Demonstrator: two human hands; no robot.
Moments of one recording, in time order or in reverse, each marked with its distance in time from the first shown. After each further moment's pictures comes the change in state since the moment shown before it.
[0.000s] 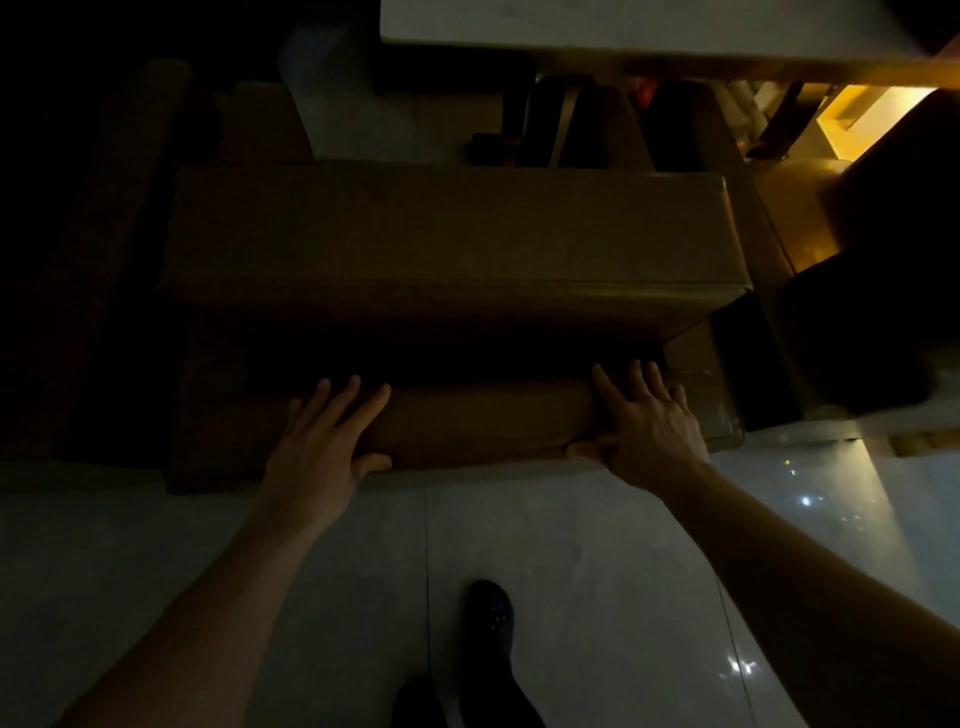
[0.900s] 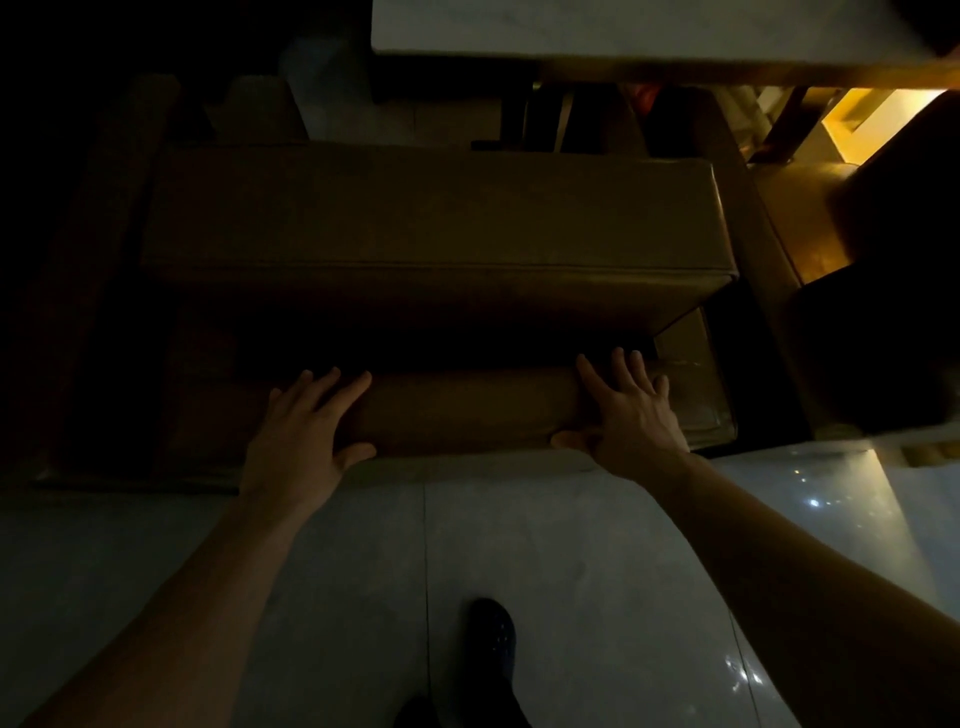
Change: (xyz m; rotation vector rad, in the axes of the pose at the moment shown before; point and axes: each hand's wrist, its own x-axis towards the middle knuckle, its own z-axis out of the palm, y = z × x) left_hand 0.043 -0.009 -0.013 -0.015 0.029 -0.074; right_hand 0.048 -0.003 -0.009 0.123 -0.009 -0.039
